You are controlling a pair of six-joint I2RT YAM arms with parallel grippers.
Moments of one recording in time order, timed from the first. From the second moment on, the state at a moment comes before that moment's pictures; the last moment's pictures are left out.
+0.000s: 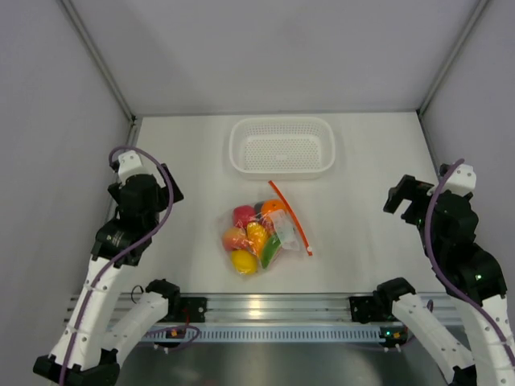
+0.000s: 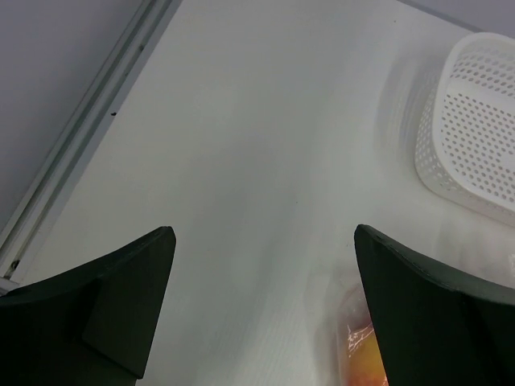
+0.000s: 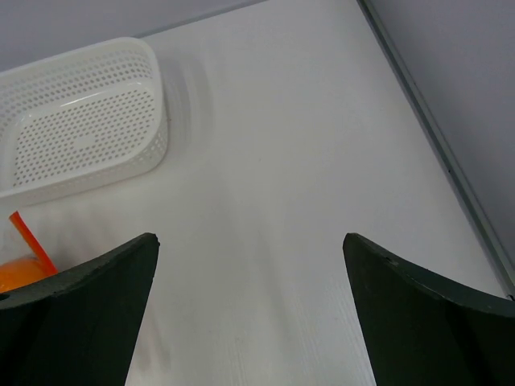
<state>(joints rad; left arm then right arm) -0.30 0.74 0.99 -0.73 -0.54 -0.43 0.33 0.54 1.06 -0.87 0.47 0.31</state>
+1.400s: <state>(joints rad) -0.84 1.62 1.60 -0.76 0.19 -0.06 0.33 0.53 0.99 -0.86 0.16 0.29</state>
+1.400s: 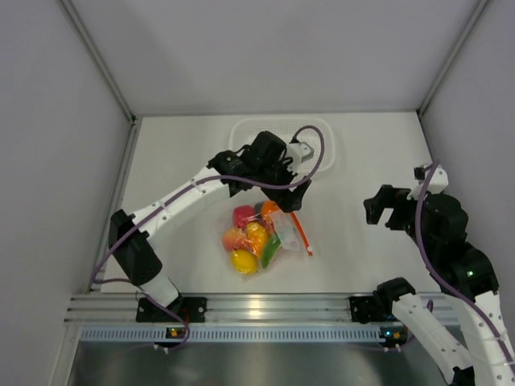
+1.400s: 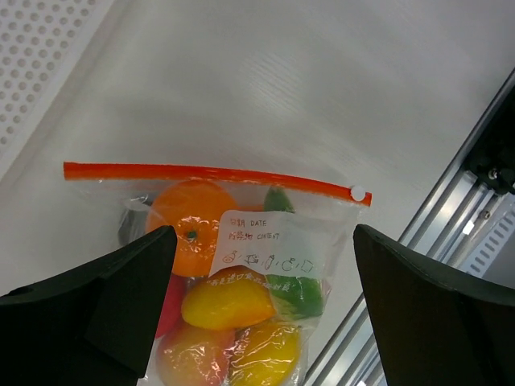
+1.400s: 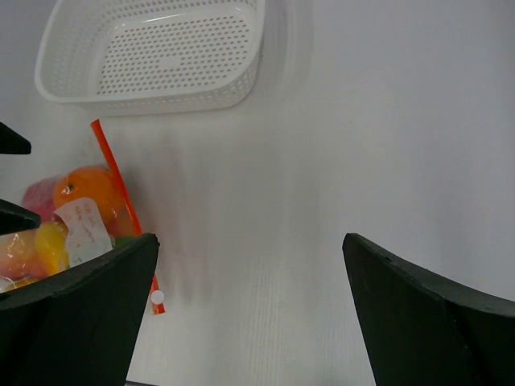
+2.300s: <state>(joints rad) -0.89 2.12 2.03 -1.16 0.40 0.66 0.33 0.41 1.09 -0.95 0.09 0.23</state>
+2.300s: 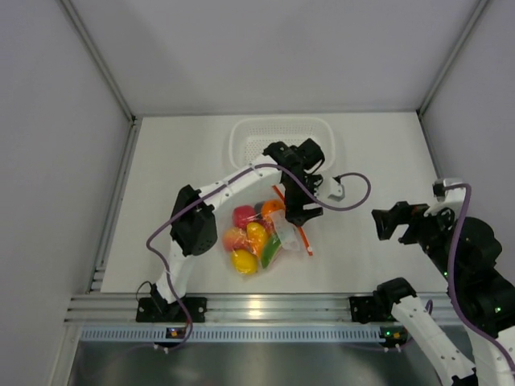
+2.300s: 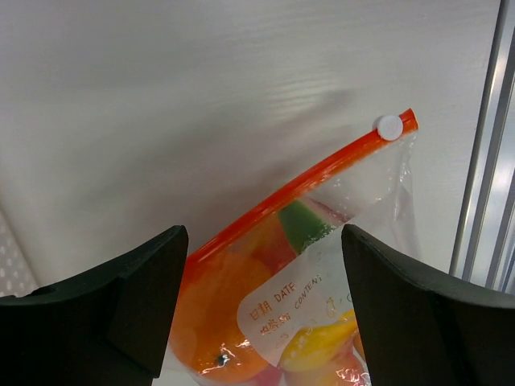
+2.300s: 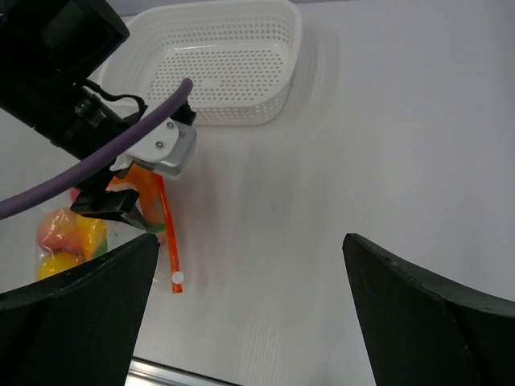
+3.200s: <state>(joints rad) -0.96 2.32 2.08 -1.24 0.38 0.74 0.33 0.32 1.07 -0.93 -0.15 0.21</state>
